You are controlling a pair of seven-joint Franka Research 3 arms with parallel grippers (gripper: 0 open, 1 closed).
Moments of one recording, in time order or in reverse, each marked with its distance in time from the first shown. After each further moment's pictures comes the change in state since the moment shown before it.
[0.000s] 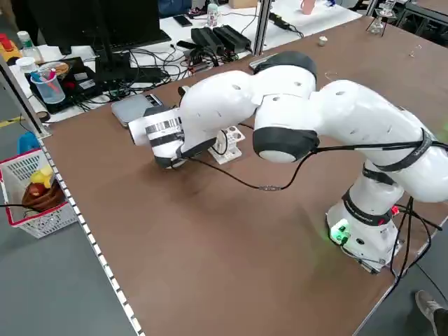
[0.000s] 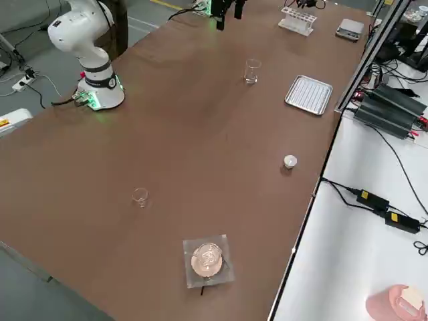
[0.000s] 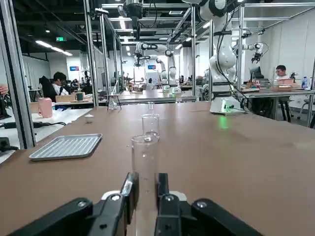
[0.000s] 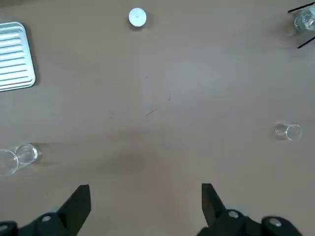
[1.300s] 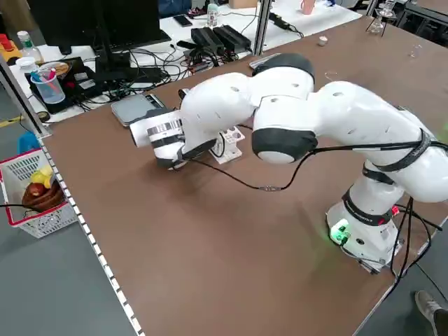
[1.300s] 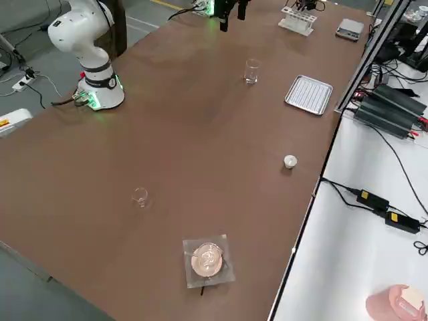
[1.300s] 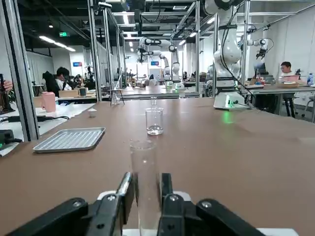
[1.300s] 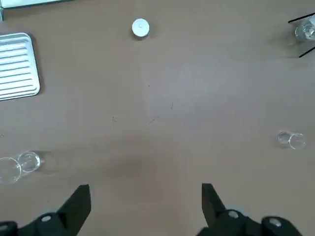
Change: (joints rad) left arm -0.014 0.012 0.007 0.005 0.000 0.033 0.003; right arm 0.001 0.000 -0.003 -0.008 0.000 0.044 -0.001
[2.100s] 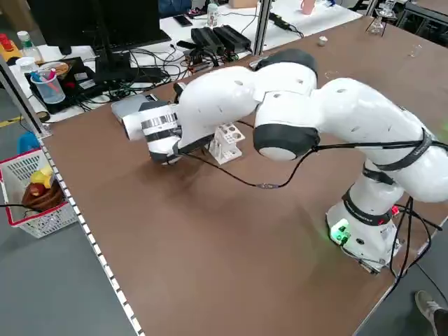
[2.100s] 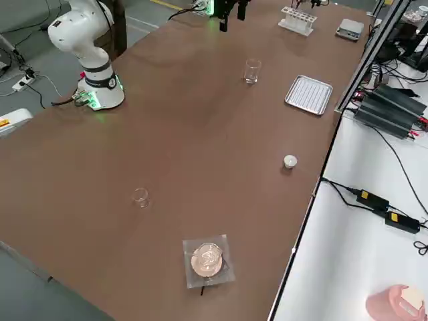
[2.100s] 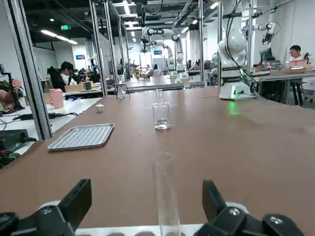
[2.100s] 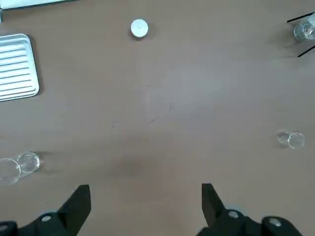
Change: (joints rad) left arm 0.009 -0.050 -0.005 0.036 0.000 0.001 0.001; right arm 0.000 0.000 -0.004 0.000 0.000 0.000 0.000
